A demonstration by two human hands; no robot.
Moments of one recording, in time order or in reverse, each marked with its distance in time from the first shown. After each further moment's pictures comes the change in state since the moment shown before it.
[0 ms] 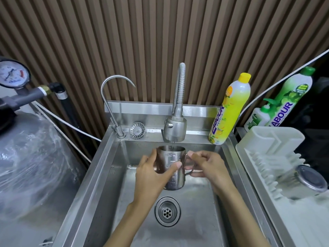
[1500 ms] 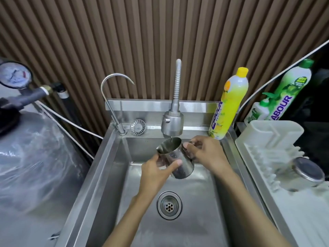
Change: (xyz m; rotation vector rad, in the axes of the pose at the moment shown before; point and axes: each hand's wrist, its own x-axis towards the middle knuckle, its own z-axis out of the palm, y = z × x) left_hand -0.001 -0.001 0.011 -0.126 -0.102 -0.119; right_hand 0.013 -0.013 -0.006 -0.588 0.022 -0.318
